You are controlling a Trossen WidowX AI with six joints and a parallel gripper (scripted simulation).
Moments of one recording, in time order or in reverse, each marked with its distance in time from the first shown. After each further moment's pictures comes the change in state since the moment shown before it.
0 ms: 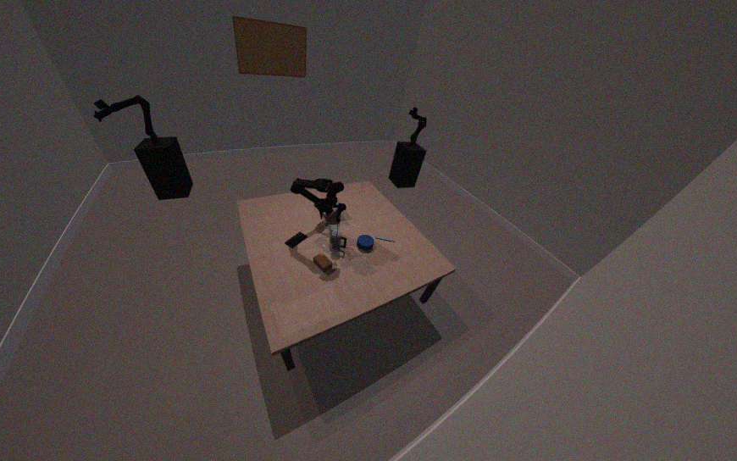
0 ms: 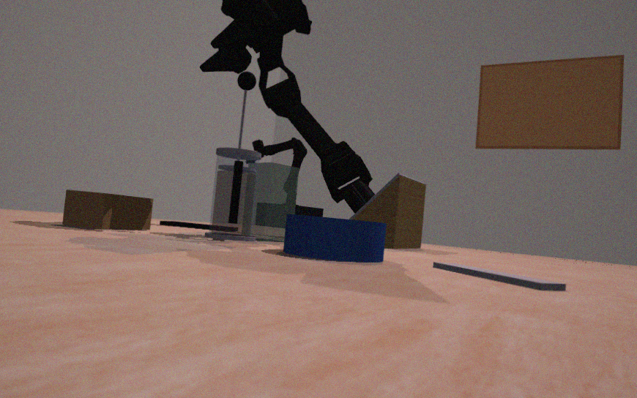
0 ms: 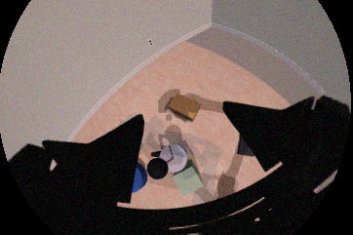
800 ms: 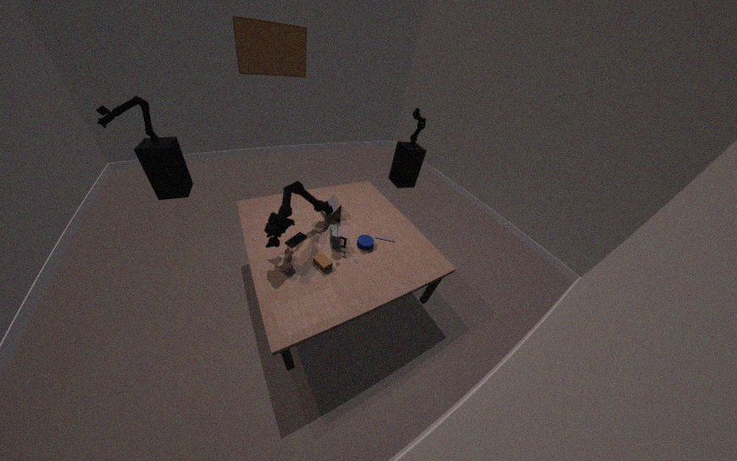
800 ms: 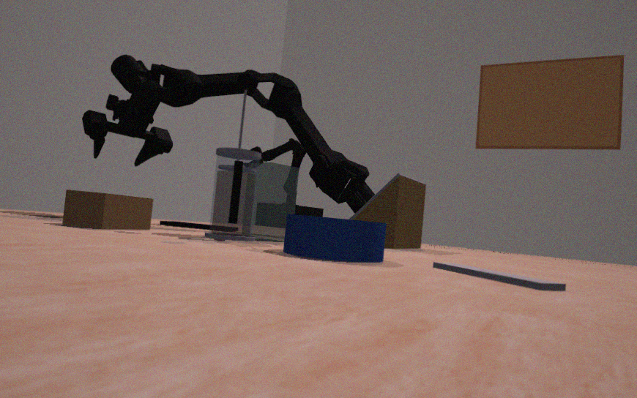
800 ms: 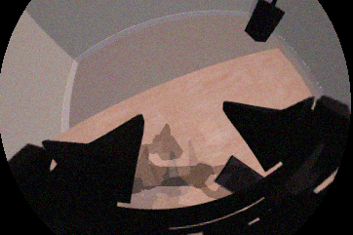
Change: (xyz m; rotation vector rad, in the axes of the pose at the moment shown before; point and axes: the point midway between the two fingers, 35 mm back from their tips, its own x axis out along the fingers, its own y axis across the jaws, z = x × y) arm 0.167 -0.356 0.019 0.804 -0.044 -0.930
